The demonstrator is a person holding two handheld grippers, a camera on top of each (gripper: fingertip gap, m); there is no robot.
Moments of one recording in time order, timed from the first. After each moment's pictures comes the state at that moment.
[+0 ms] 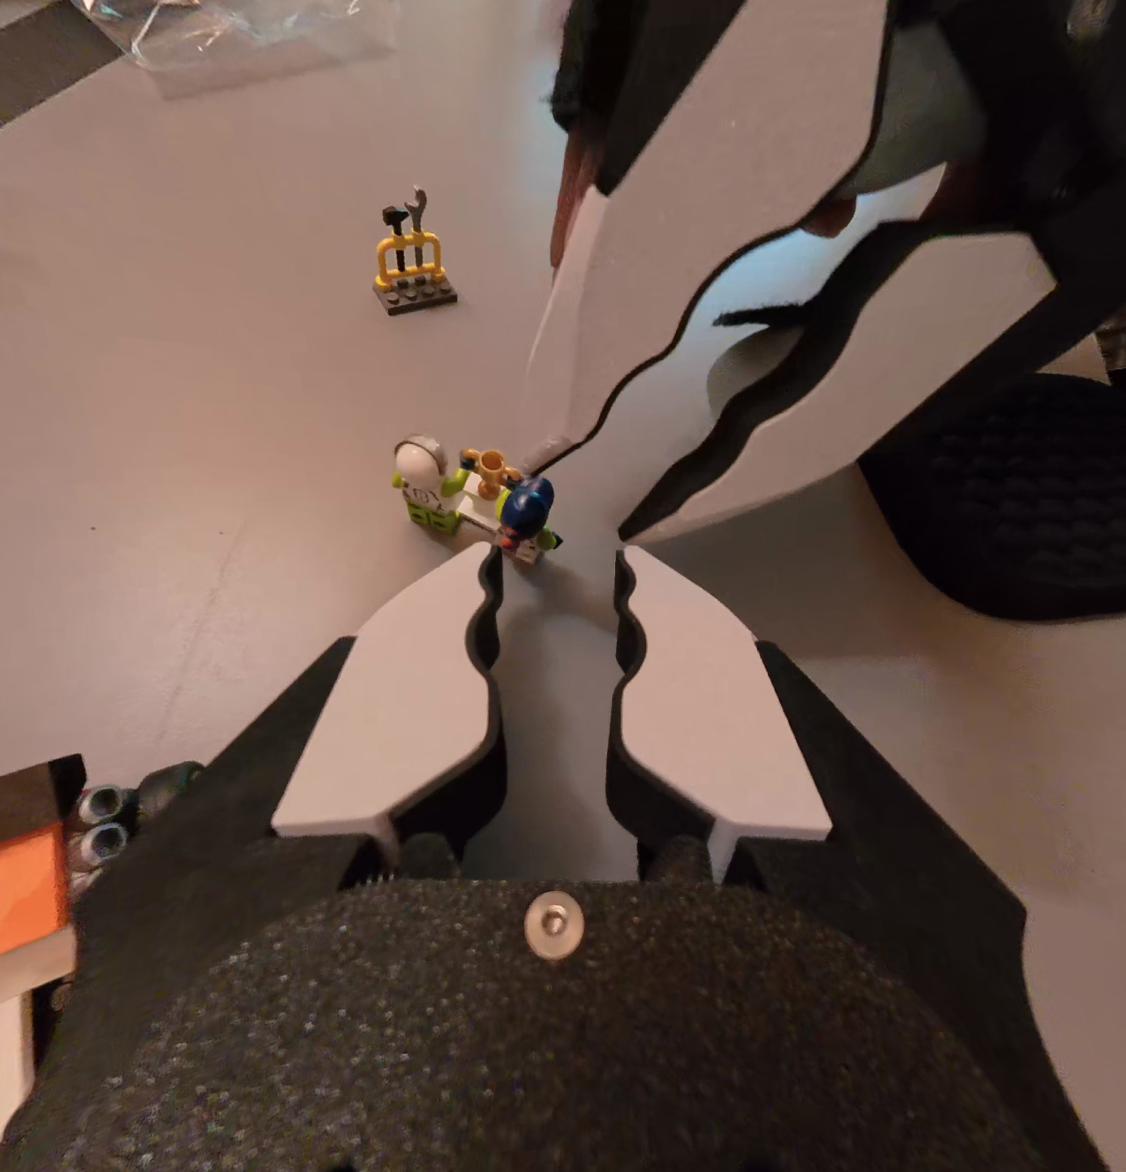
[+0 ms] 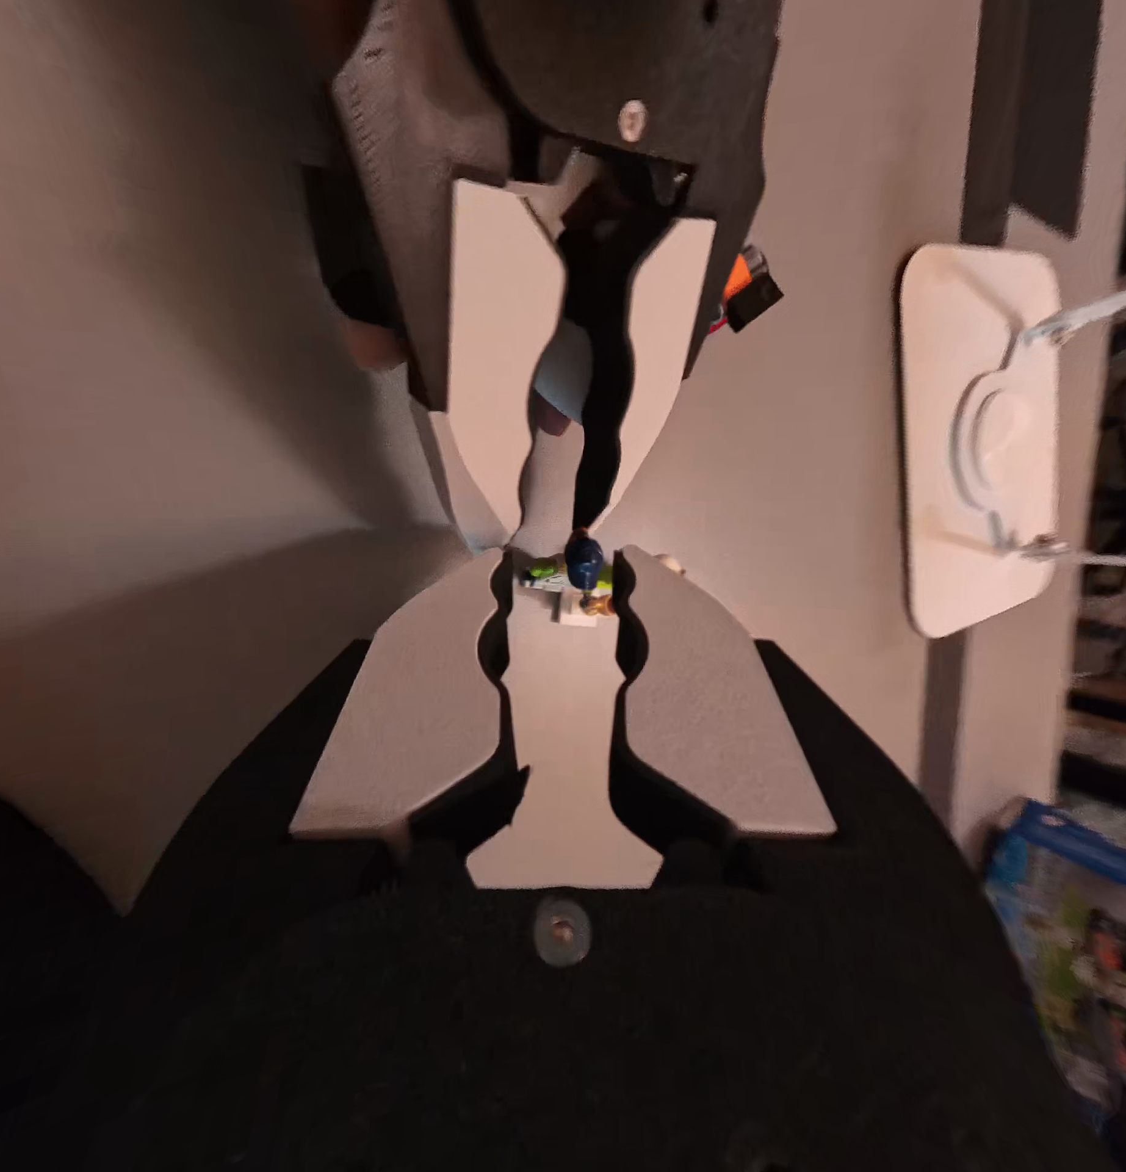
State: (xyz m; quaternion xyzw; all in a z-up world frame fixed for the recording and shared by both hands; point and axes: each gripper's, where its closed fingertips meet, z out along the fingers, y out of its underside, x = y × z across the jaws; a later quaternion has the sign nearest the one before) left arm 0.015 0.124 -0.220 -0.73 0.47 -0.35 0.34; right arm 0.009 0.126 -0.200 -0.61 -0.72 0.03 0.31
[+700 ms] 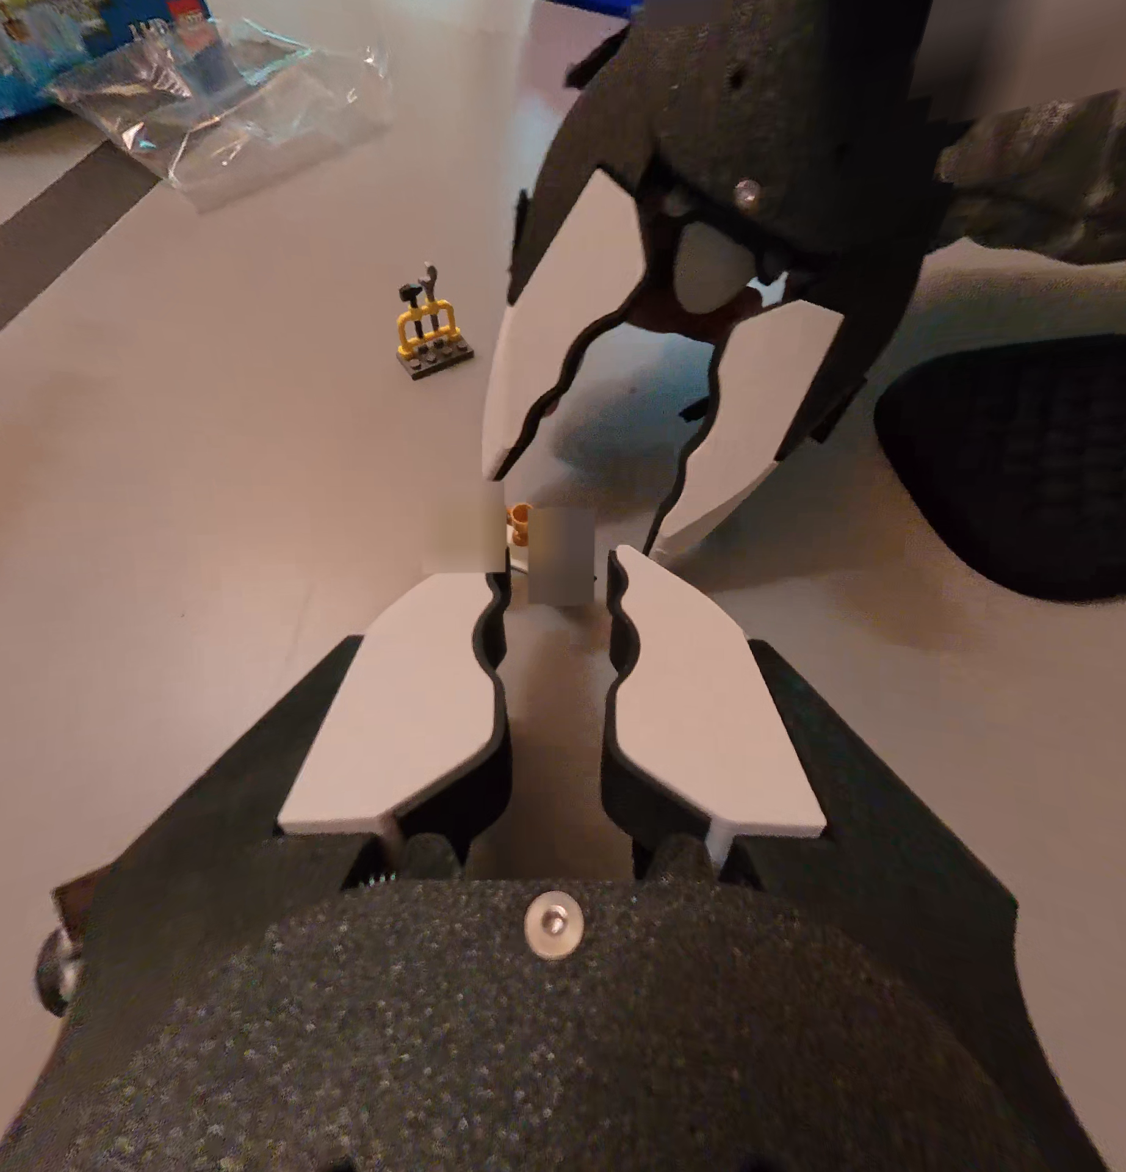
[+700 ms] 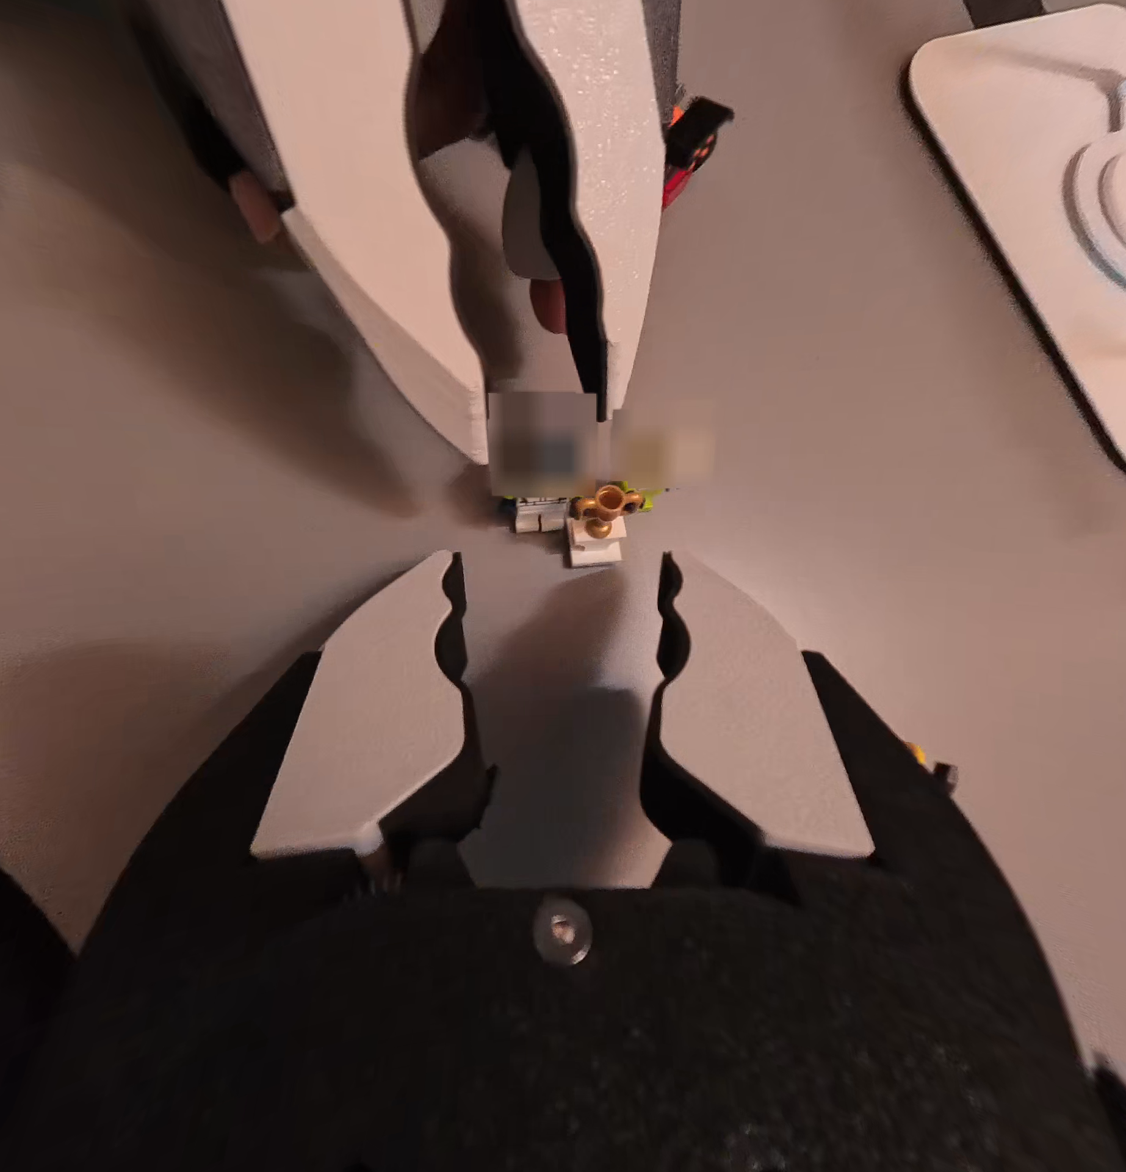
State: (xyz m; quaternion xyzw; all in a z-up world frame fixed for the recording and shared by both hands) left arm 0.019 0.137 -0.208 -0.70 0.52 -0.33 0.37; right arm 0.035 0.142 -0.234 -0.70 -0.61 0.17 0.33
